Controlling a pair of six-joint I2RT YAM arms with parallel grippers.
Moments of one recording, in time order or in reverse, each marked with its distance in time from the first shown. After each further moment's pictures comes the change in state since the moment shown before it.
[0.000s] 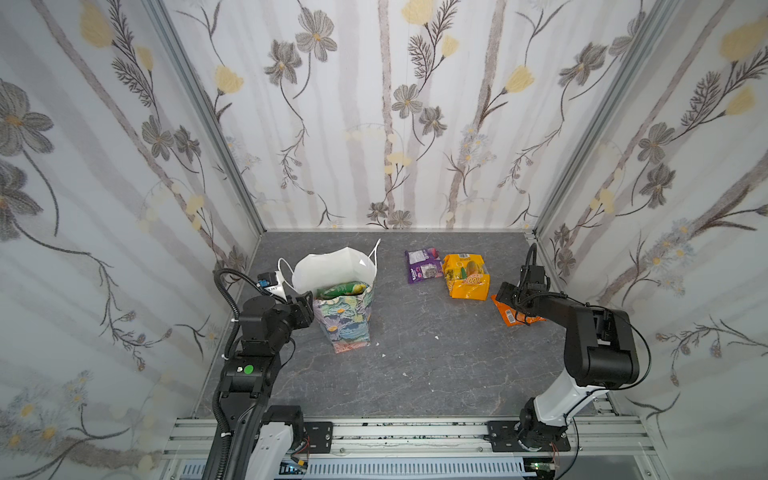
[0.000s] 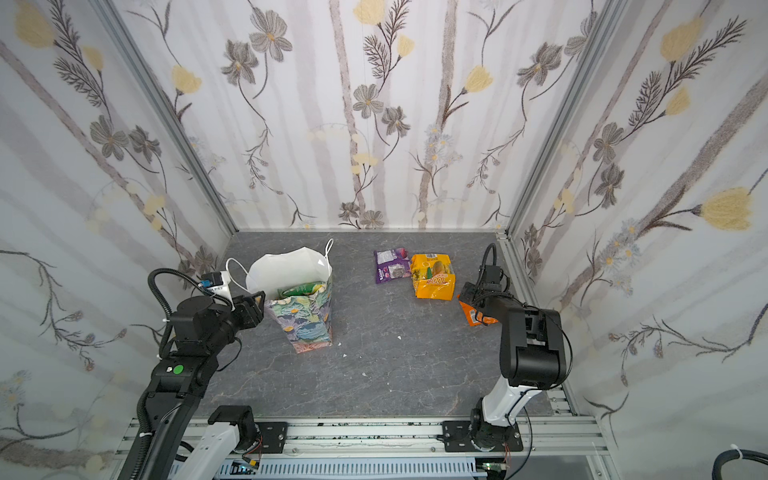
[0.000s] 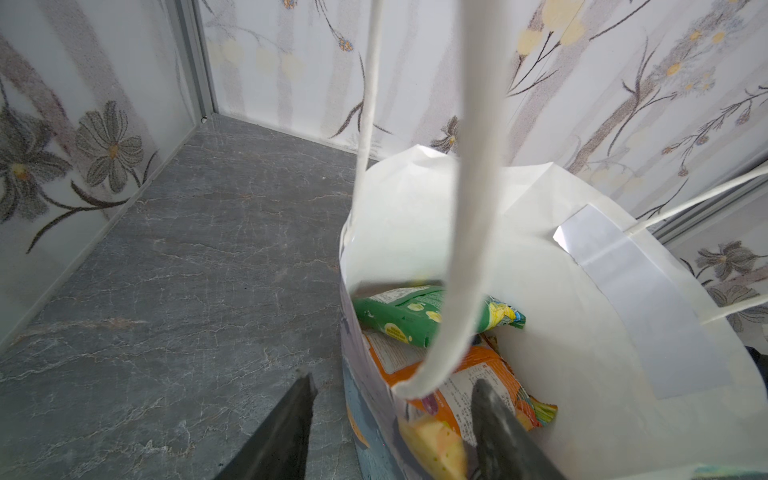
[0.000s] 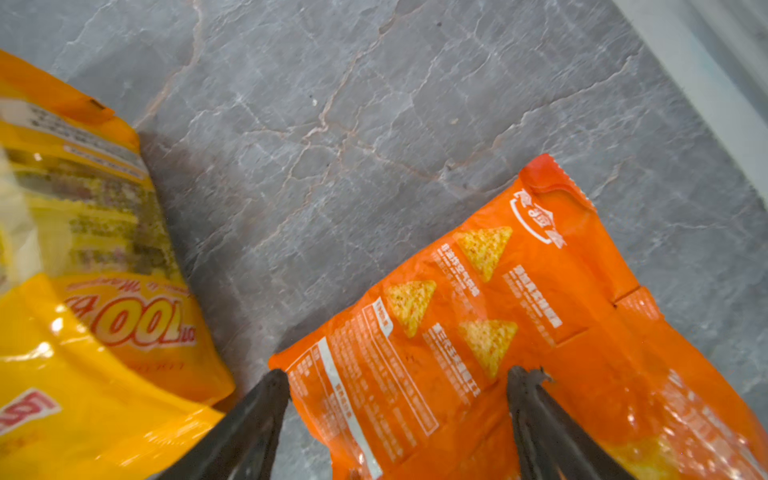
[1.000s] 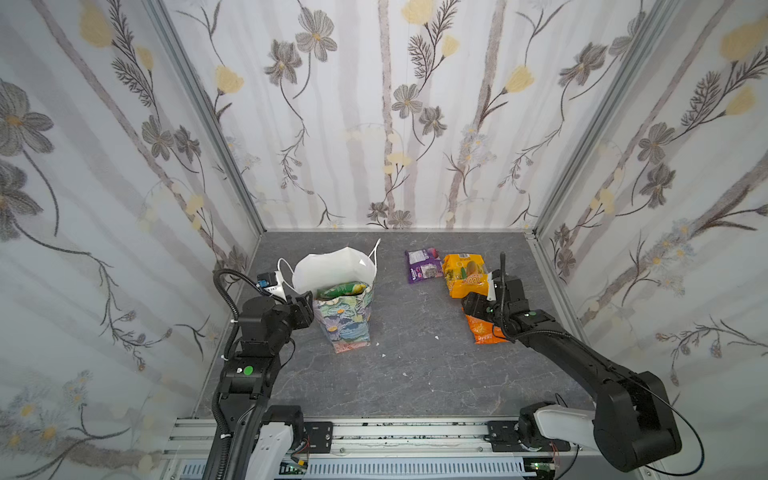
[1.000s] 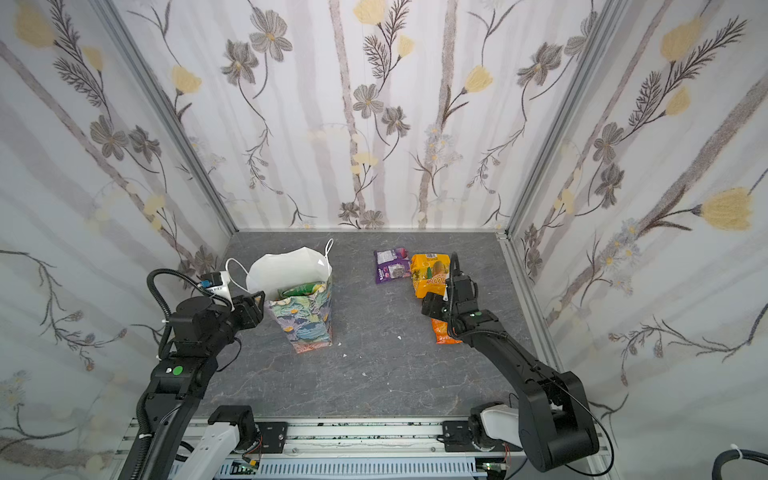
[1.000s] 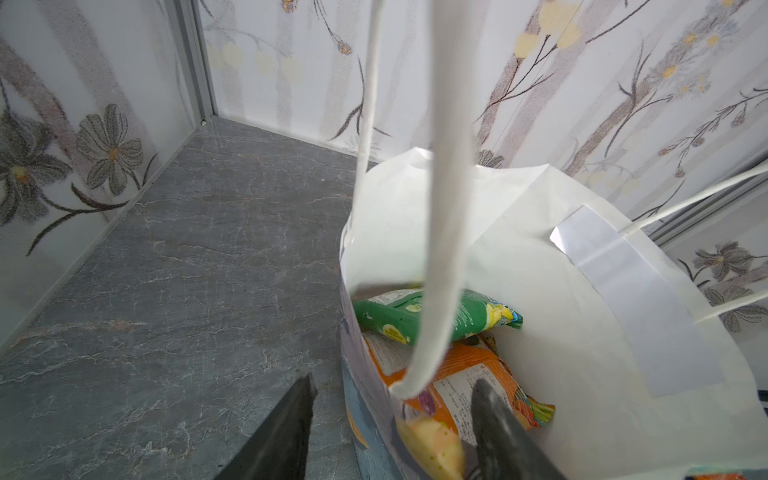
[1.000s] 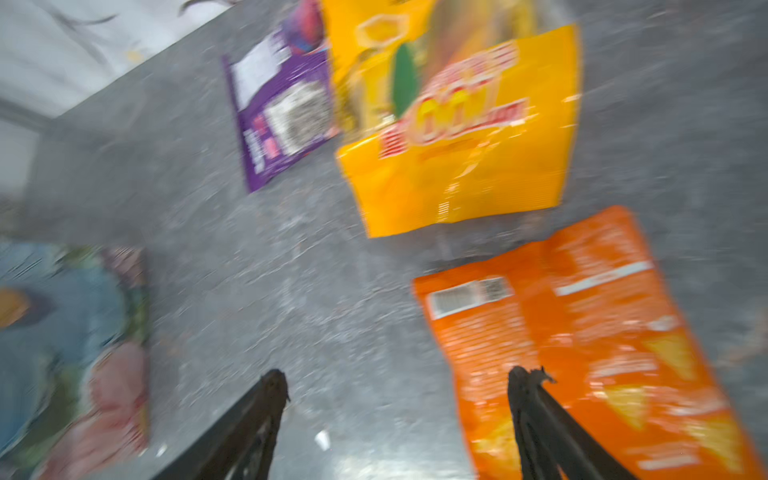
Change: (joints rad) left arm 0.000 -0.006 0.000 0.000 0.000 0.000; right arm 0.325 -0.421 -0.153 -0.140 -0.043 0.119
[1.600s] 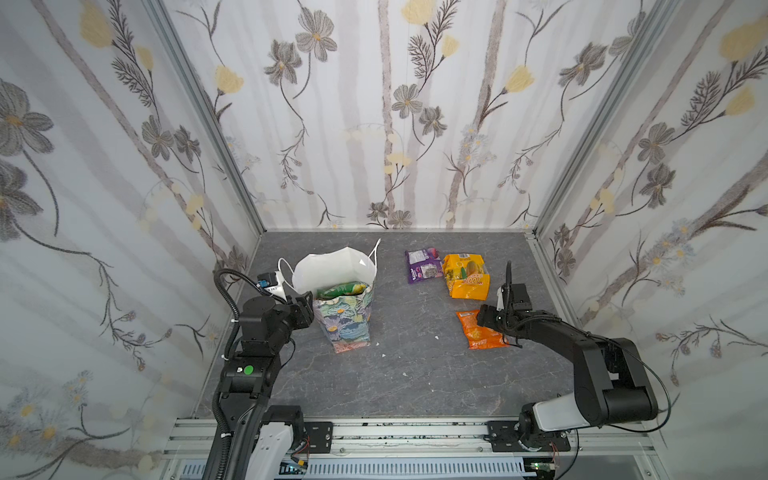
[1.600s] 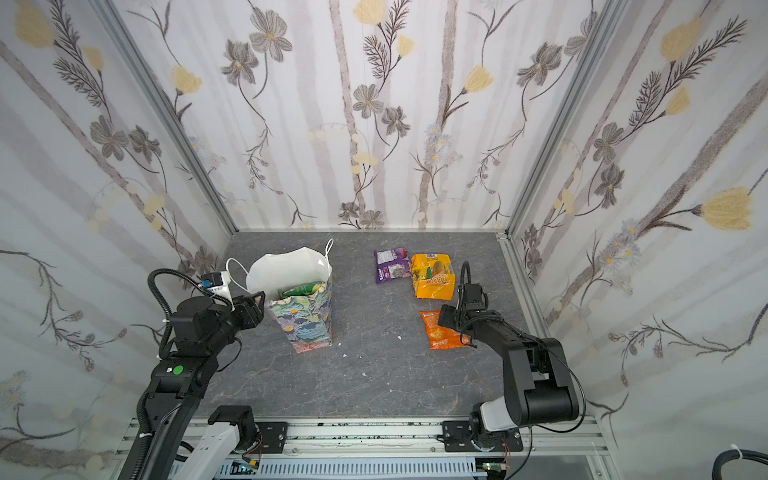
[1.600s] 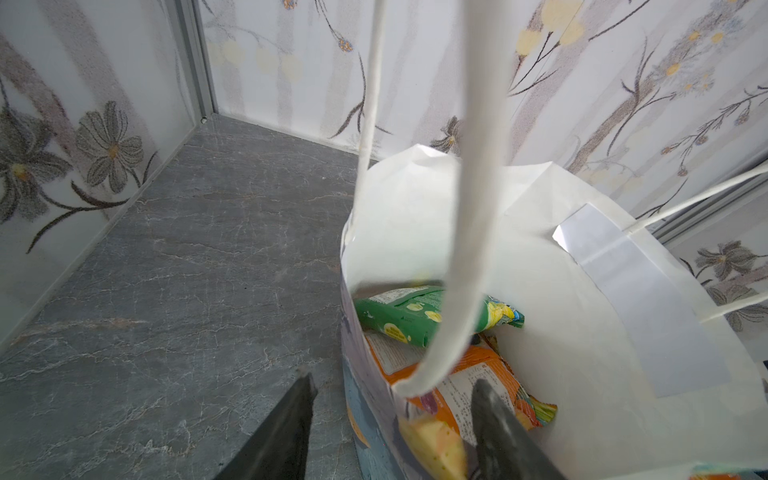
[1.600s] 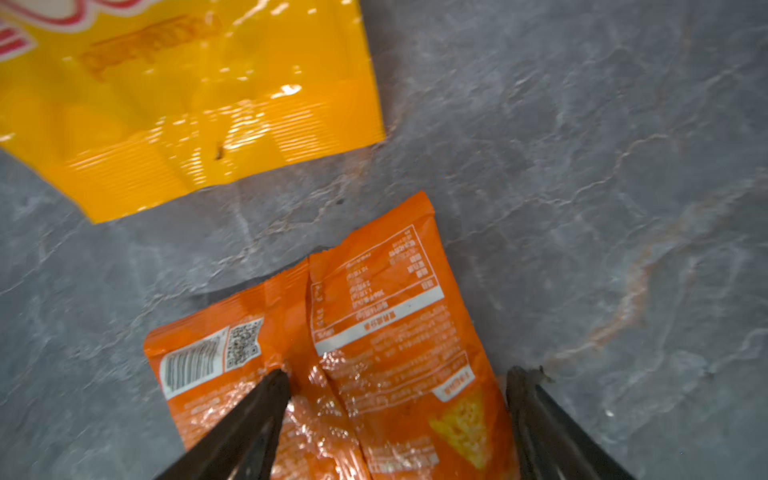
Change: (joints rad) left arm 0.000 0.006 -0.002 0.000 0.000 0.000; right arm -0.105 0.177 -0.060 0.024 -0.049 -0.117
